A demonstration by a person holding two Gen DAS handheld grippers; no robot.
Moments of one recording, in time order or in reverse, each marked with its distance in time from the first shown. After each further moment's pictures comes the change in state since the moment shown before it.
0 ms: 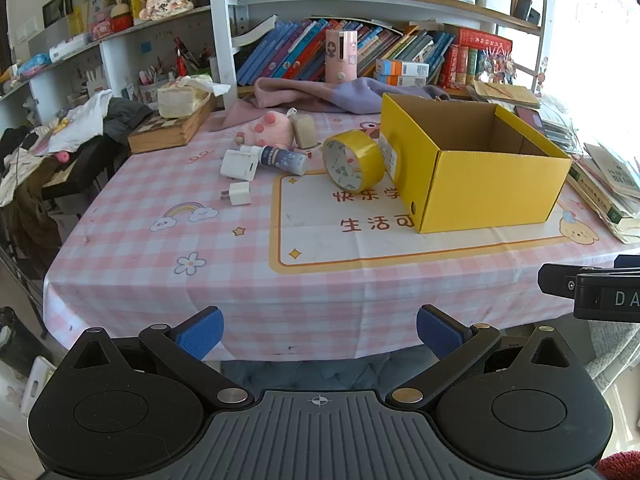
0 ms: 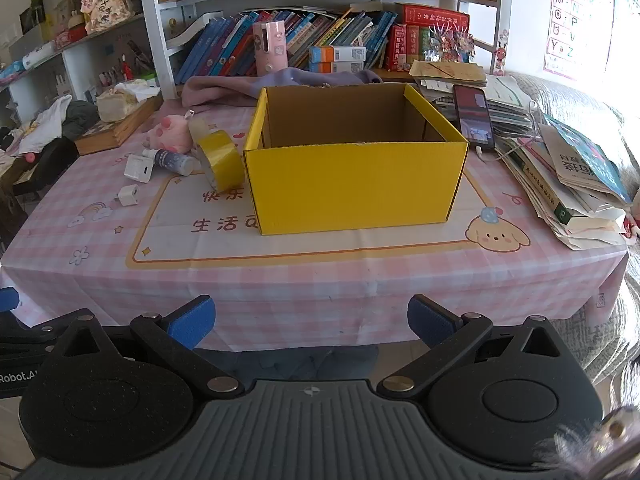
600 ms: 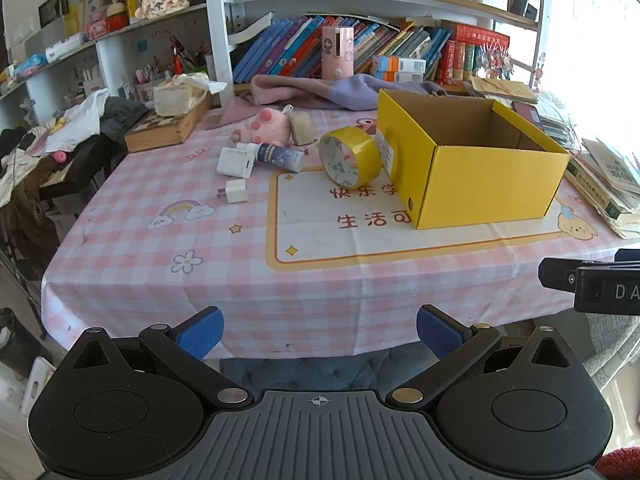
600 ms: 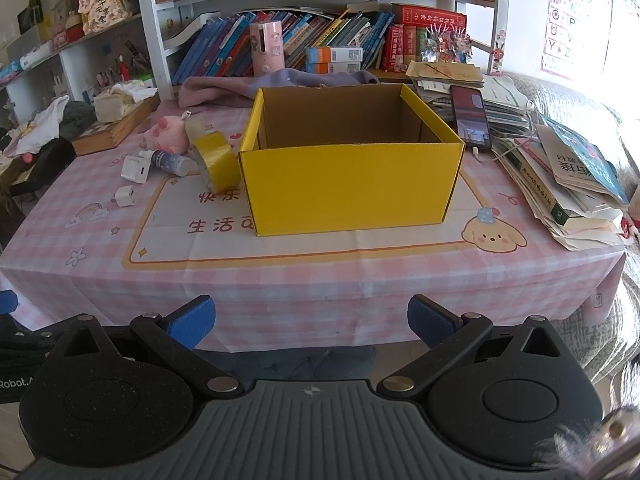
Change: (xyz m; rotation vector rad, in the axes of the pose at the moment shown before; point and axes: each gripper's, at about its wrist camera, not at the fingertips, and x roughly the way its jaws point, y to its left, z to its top) left arm 0.006 -0.005 0.001 0.011 0.015 -0.007; right arm 0.001 -0.001 -0.001 0.004 0.001 -0.006
